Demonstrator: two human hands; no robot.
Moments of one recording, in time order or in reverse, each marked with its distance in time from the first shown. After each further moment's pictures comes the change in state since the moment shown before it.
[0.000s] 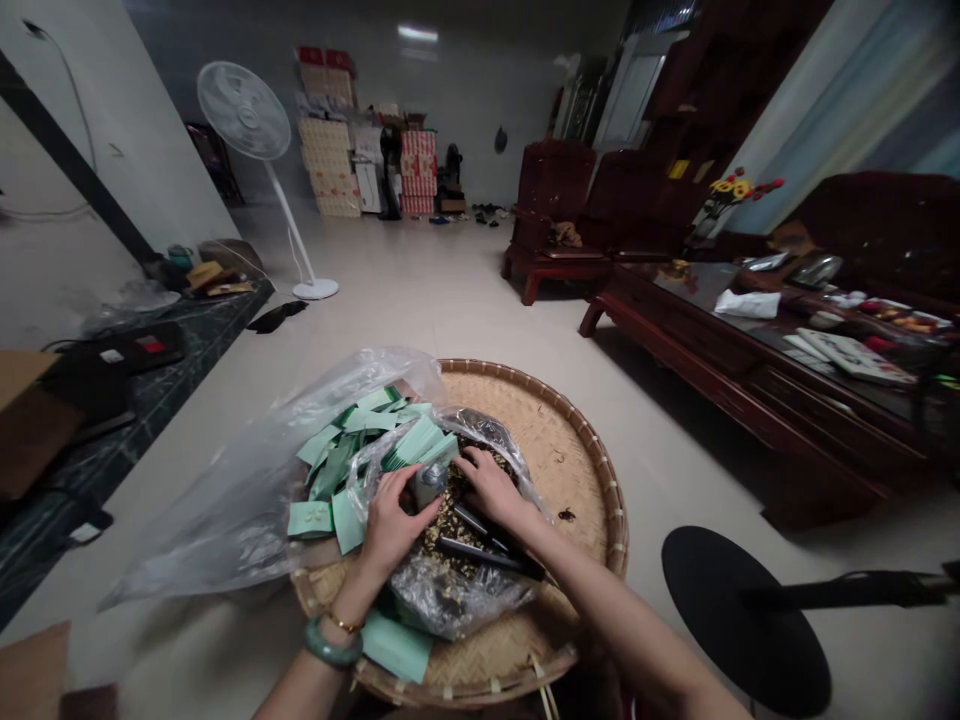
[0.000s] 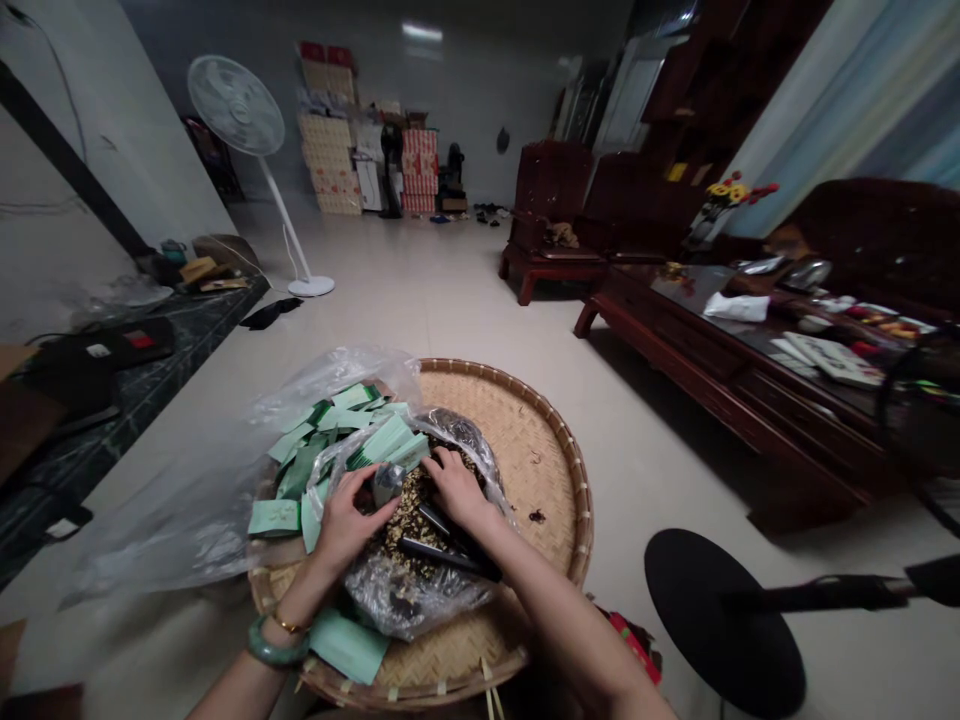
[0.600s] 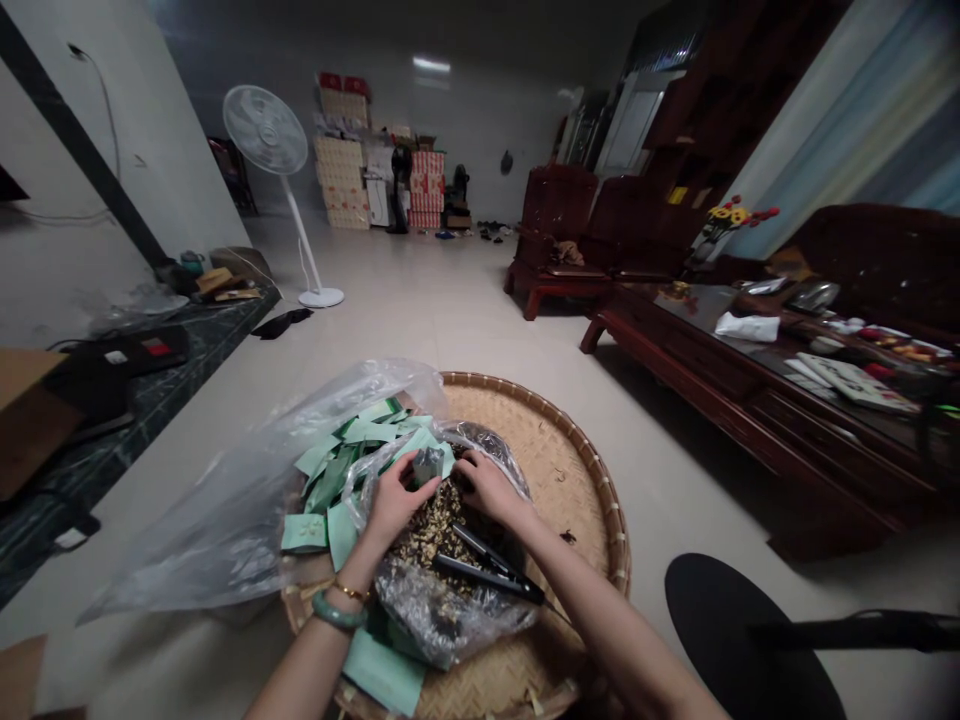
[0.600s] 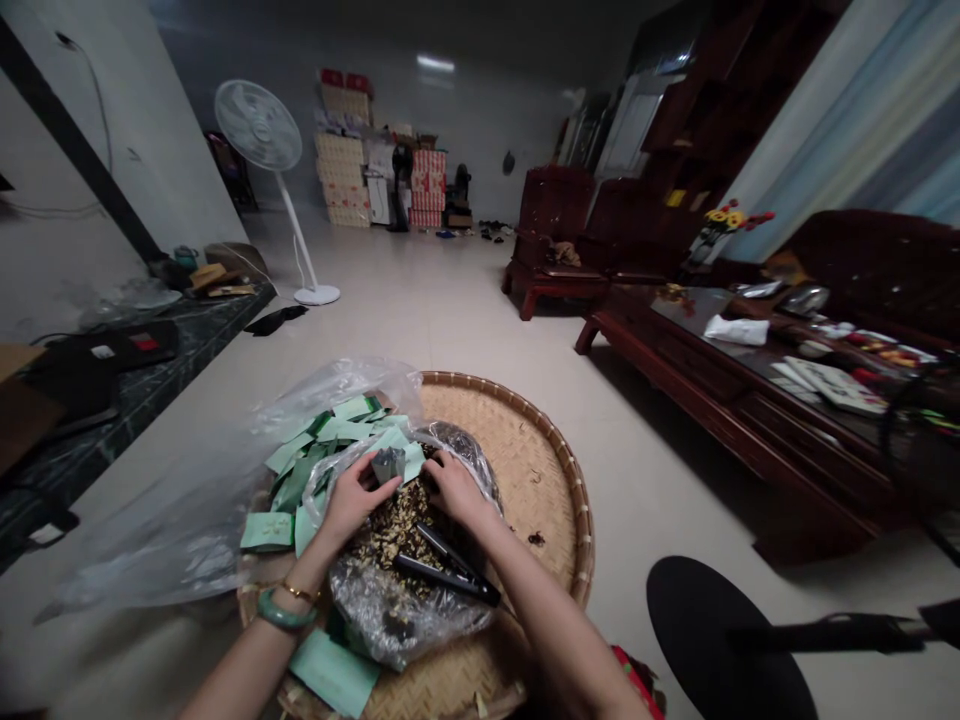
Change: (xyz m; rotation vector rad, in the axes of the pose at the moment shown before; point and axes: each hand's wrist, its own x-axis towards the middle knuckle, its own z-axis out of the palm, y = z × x) left_hand 0.040 -0.014 0.020 -0.462 -0.034 -0.352; right_hand 0.022 0.010 -0.006 -0.014 -0.054 -0.058
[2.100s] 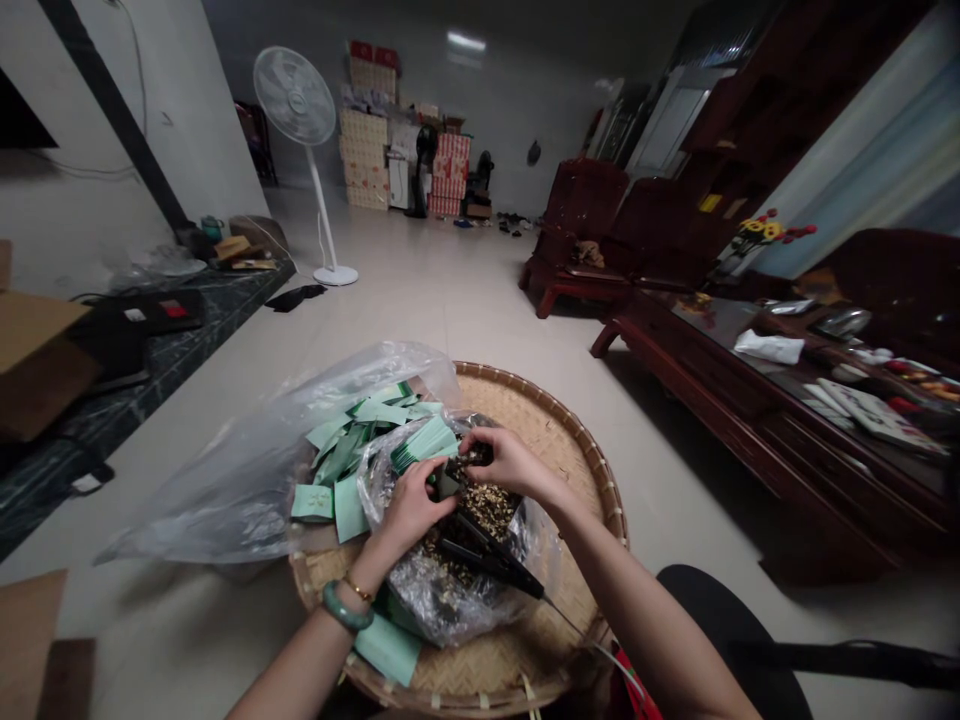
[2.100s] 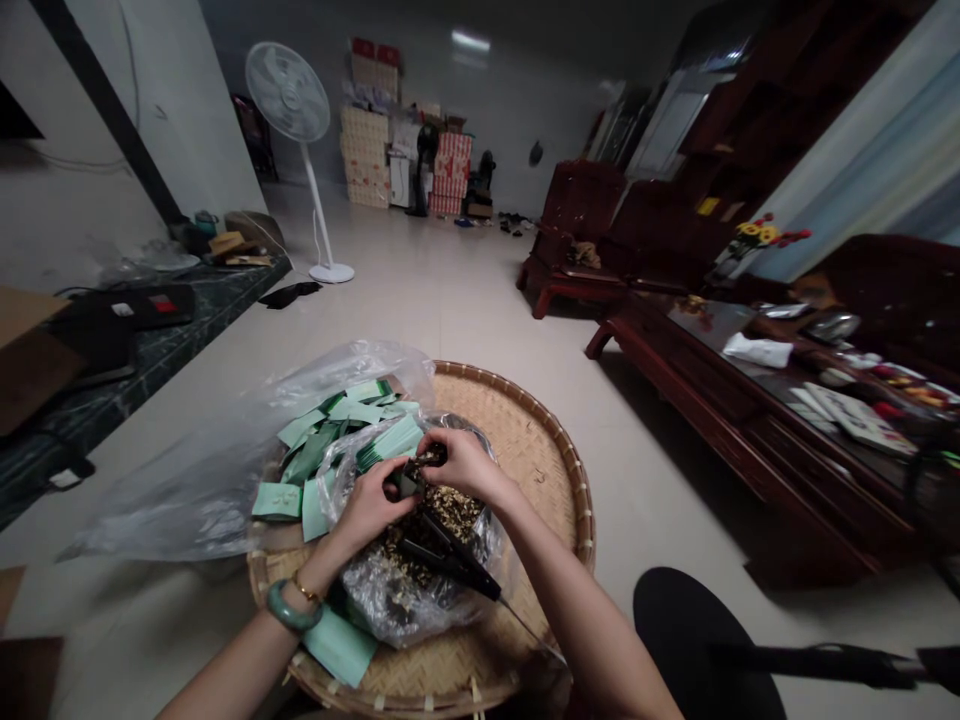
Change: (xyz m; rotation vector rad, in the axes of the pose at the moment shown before) left_hand -0.029 0.005 0.005 0.372 -0.083 0.165; right_hand 0.006 -0.046 -0.093 0.510 -0.010 0.017
